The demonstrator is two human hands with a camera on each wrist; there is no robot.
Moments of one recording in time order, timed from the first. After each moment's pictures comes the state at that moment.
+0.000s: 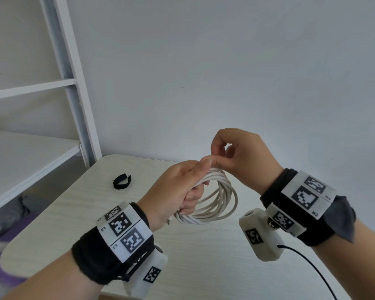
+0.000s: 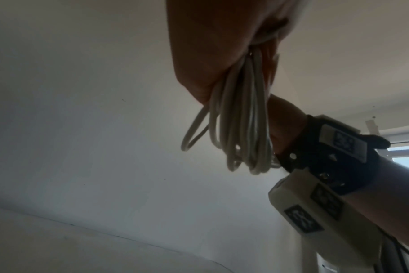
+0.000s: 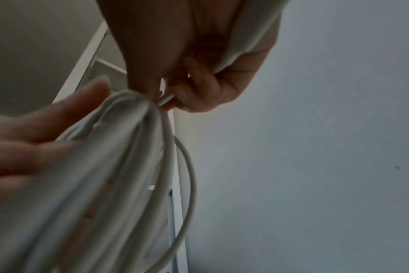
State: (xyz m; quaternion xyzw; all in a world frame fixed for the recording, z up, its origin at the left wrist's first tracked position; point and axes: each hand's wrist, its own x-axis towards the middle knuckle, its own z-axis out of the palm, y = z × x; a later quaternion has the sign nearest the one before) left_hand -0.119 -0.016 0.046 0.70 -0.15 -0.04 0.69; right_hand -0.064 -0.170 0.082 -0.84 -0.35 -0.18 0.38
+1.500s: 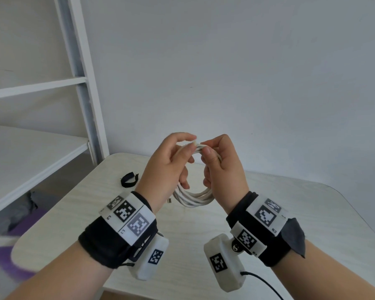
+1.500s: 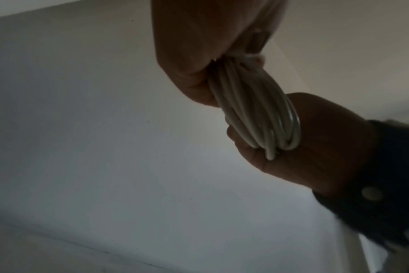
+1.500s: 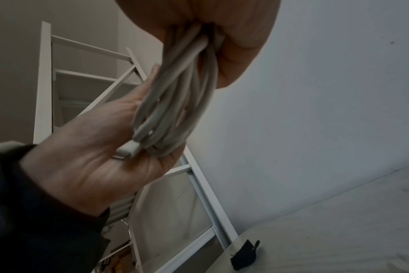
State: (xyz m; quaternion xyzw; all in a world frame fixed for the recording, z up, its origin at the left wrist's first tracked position) left_hand -0.099 0.009 0.045 0.72 -0.08 0.18 0.66; right_hand -0.074 -0.112 0.040 -0.72 -0.22 -0.11 0.65
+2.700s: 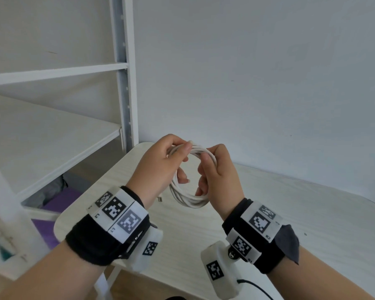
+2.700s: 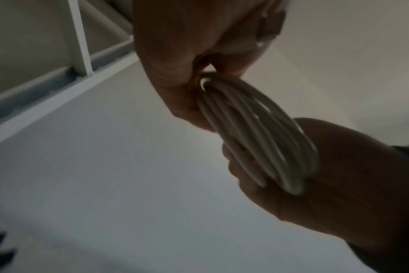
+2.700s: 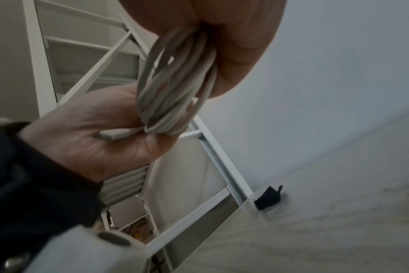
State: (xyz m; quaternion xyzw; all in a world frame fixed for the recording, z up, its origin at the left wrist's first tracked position) left_hand -0.116 0.086 0.032 0.76 0.01 0.19 0.62; right_hand -0.084 -0.037 0.016 -0.72 -0.22 -0.03 0.65
